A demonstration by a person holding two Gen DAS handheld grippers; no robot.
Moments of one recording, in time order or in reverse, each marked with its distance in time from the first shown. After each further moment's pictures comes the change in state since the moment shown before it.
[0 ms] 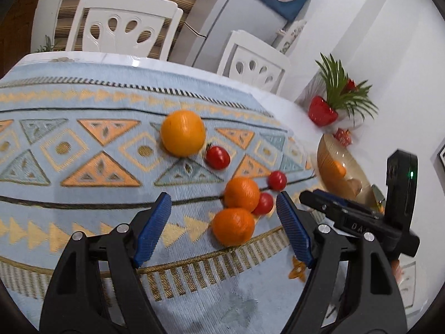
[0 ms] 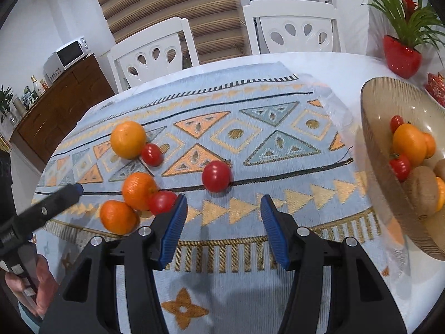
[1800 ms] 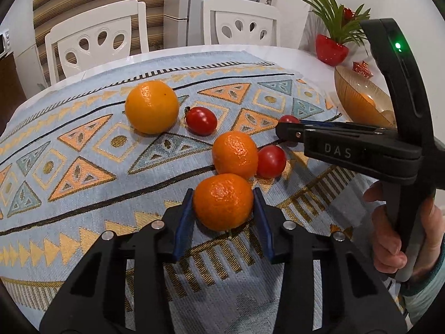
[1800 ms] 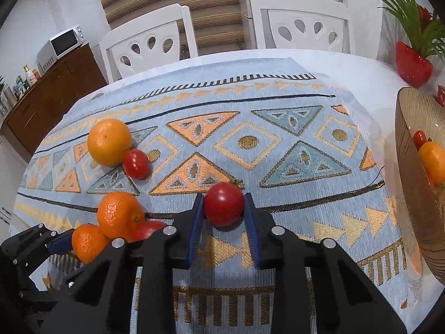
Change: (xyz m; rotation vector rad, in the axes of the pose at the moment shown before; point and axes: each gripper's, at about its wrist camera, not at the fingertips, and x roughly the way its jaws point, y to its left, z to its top) left arm 0.038 -0.043 -0.025 0.283 0.123 0.201; right arm 0.050 0.017 0.019 -0.043 0.020 -0.051
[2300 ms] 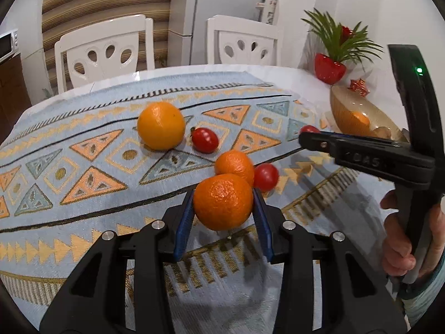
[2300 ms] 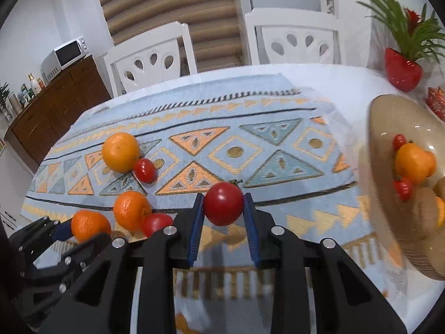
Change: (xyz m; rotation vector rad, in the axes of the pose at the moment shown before) left arm -0.026 -0.003 0.001 -0.011 -0.096 -0.003; right arm -0.047 -0.014 -0.005 0.011 -0.071 0.009
